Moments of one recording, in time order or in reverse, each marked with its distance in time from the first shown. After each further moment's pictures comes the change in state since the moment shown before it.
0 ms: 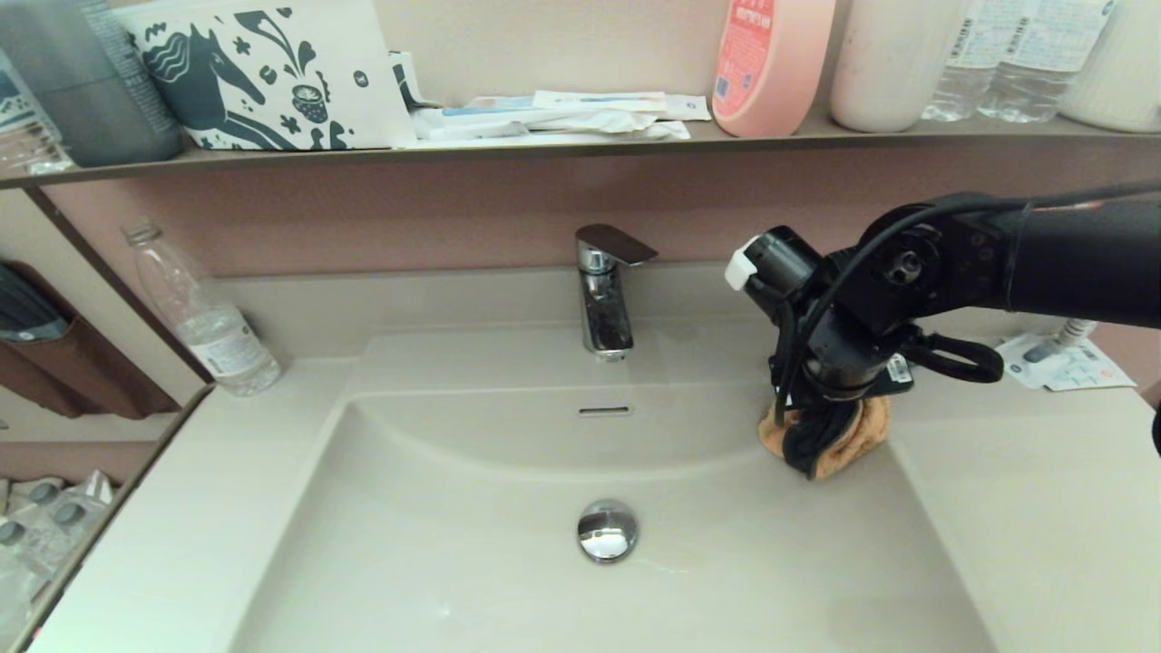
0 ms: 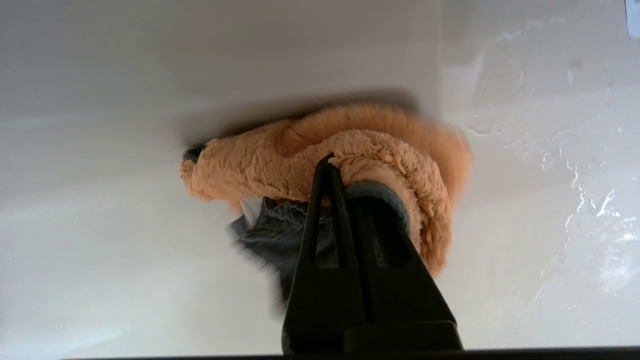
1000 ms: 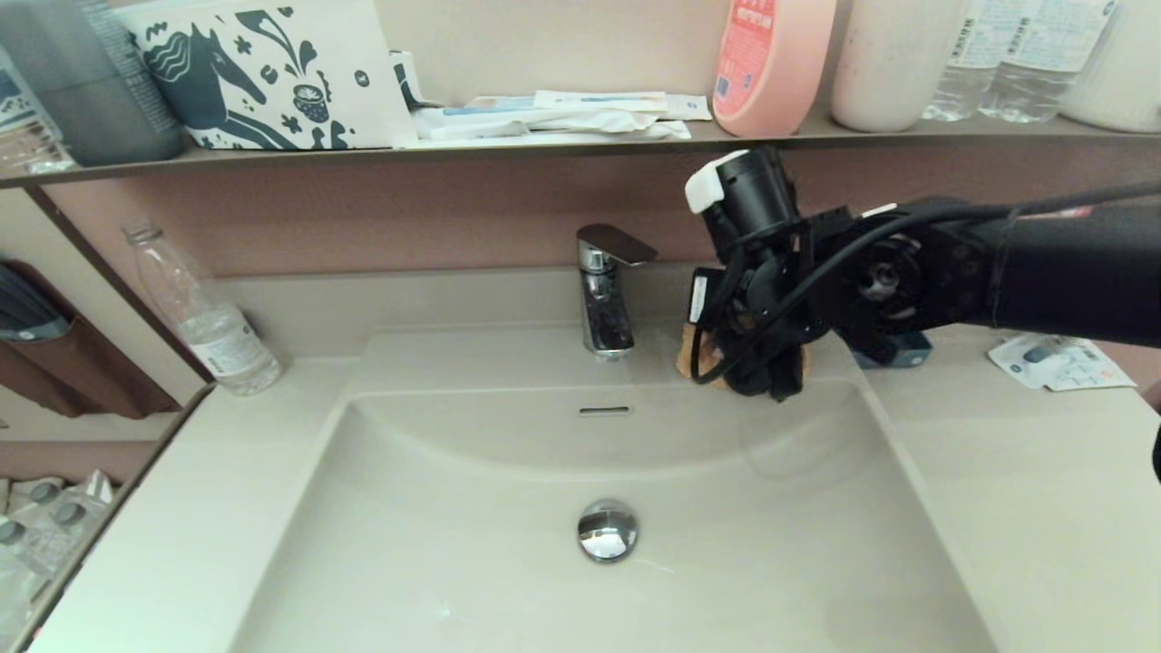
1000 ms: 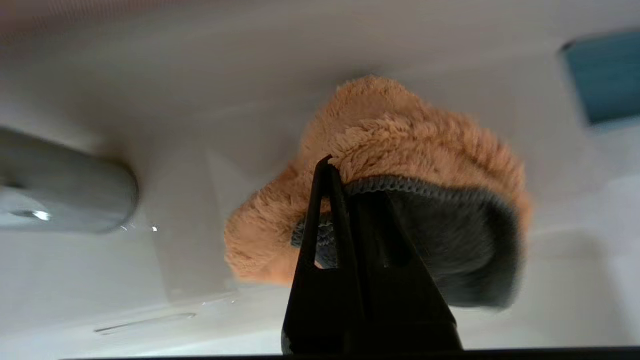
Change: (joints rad) left arm 0.000 0.000 0.000 0.000 0.000 0.000; right arm 0.092 0.010 -0.008 -0.545 0.001 0.032
